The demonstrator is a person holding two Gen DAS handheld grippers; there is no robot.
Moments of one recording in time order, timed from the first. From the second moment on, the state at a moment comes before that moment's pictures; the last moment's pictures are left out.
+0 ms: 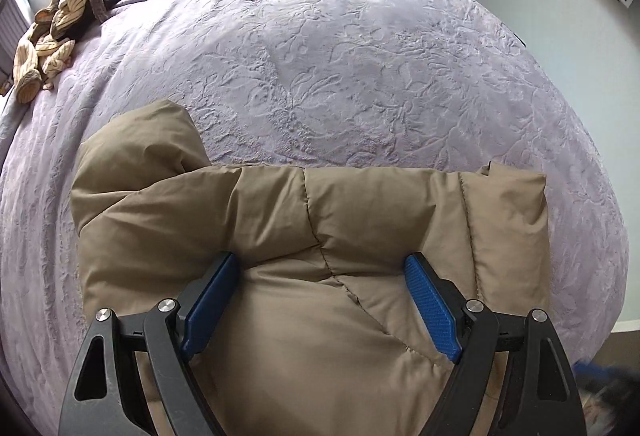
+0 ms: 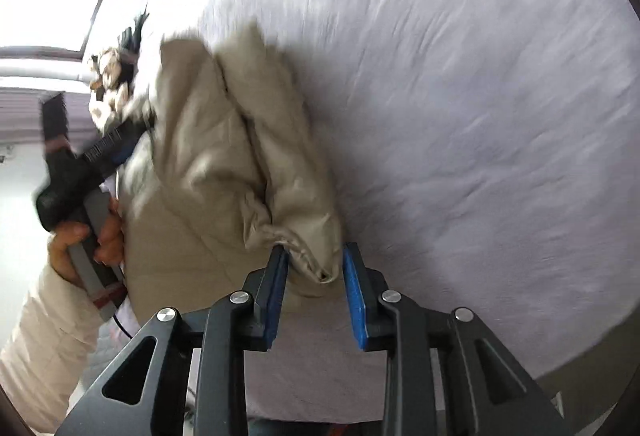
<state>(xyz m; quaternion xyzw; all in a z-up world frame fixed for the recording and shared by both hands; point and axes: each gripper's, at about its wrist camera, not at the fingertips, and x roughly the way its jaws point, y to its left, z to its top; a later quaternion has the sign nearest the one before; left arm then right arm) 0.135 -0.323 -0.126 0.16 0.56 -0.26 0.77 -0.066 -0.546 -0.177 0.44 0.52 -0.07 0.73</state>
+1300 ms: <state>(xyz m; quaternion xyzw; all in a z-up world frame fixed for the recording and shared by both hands) 0.092 -0.168 -0.085 0.06 0.62 -0.15 0.77 0.029 -0.499 -0.173 0.33 0.57 0.00 0.75</state>
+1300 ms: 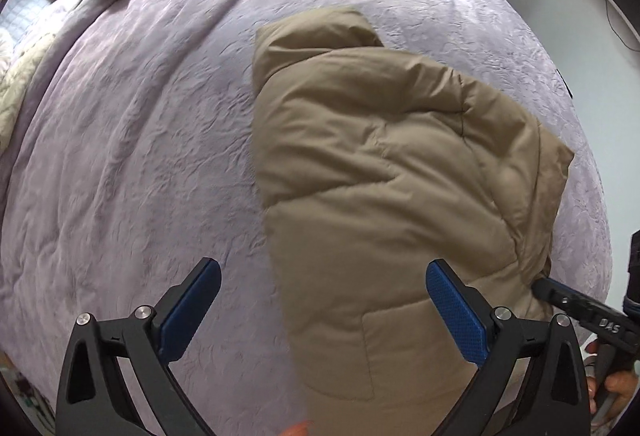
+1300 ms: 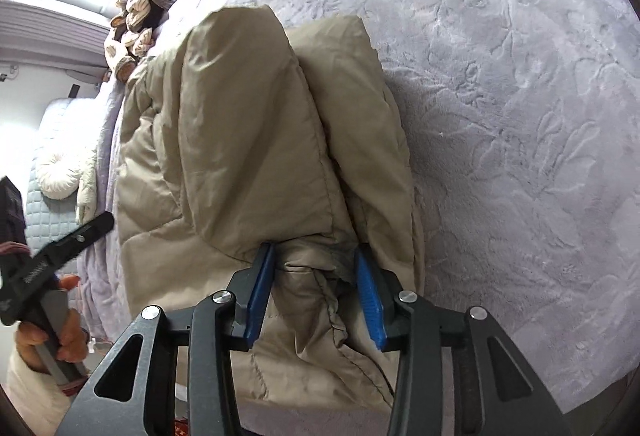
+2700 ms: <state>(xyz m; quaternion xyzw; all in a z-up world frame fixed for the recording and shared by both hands) 0.145 -0.118 -0.212 -0.24 0.68 -0.36 0.59 0.105 -0.539 -0.238 0.37 0.62 0.16 0.67</state>
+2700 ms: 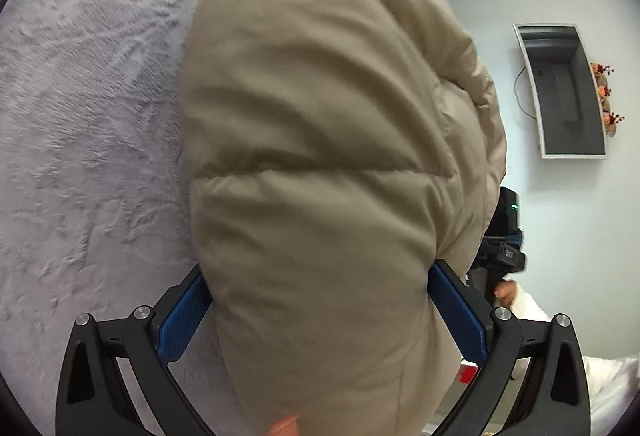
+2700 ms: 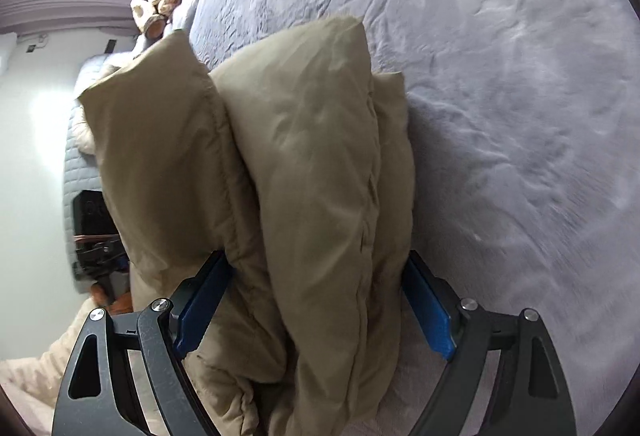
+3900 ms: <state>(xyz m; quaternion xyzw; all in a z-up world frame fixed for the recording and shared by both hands) 0.222 0.016 -0.131 -0.18 0.62 -0.34 0.68 0.182 -0.327 -0.204 0.46 0.53 0.25 0.66</state>
